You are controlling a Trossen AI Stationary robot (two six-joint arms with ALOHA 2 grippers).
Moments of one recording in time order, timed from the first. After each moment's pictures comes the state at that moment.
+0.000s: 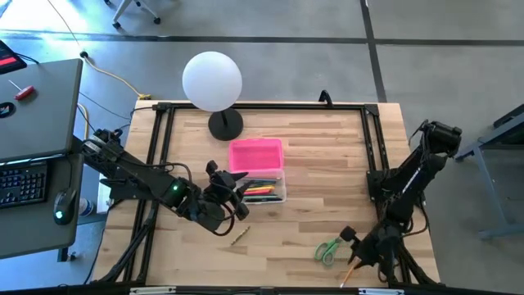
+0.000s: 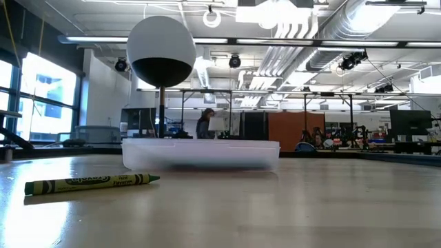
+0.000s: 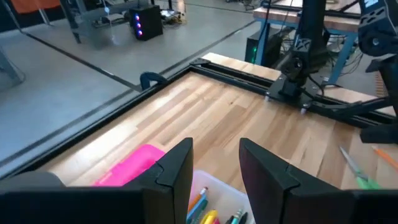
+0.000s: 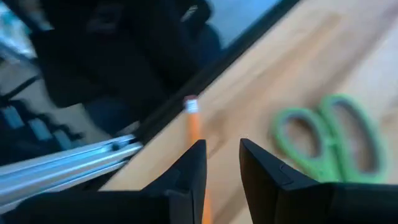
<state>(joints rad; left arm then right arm) -0.53 1.47 1.28 -0.44 -1.08 -0.61 1.10 1.31 0.43 0.20 0.12 0.34</state>
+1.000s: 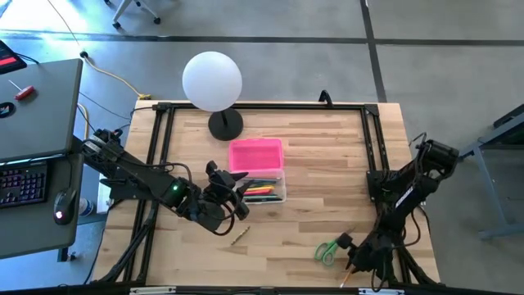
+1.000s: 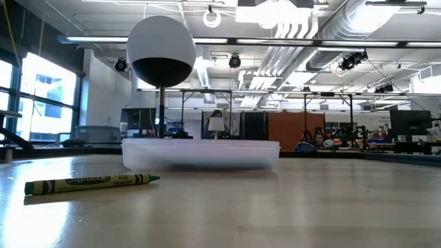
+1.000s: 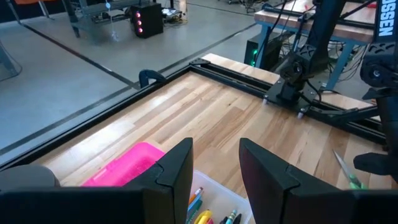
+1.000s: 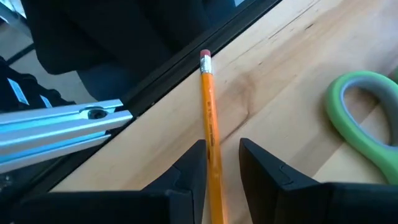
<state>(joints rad) -0.53 1.47 1.28 -0.44 -1.08 -0.66 1.13 1.57 0.43 0.37 0.08 0.31</state>
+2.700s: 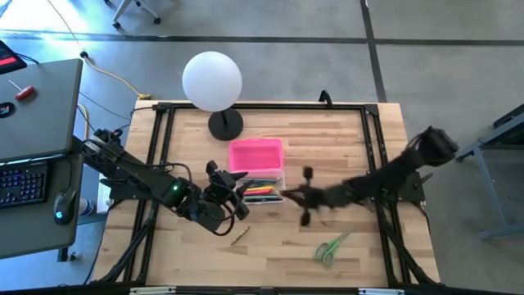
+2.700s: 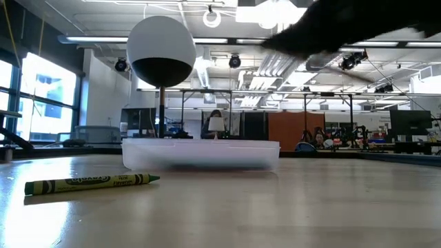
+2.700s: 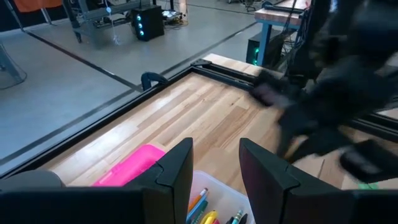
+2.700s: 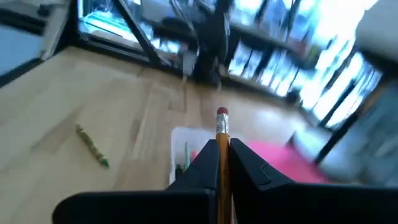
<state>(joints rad) -0.53 1.47 1.28 -0.44 -1.09 -0.62 0.40 1.45 0.56 0.67 0.52 -0.16</state>
